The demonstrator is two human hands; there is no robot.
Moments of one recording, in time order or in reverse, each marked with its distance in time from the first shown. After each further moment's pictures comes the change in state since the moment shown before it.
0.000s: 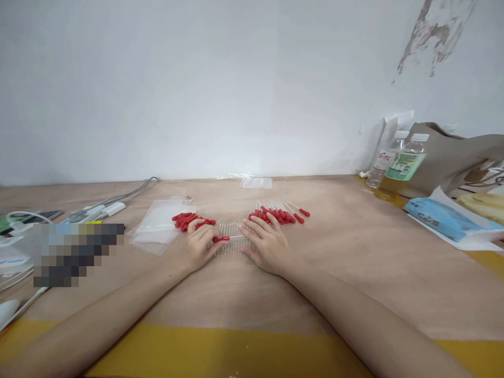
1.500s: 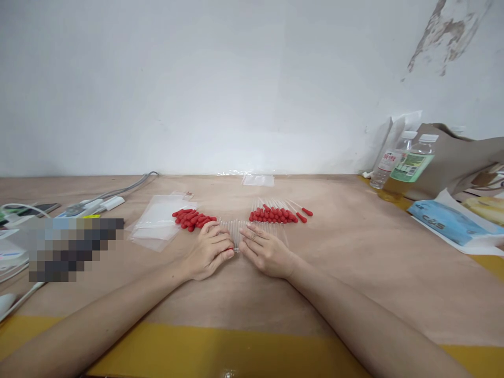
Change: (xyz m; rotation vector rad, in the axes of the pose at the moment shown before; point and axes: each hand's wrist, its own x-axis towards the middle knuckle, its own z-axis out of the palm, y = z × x) left_hand 0.013 0.025 -0.014 -0.279 -0.358 -0.015; right_hand 0.004 -0.001 0.000 -0.060 0.165 -0.501
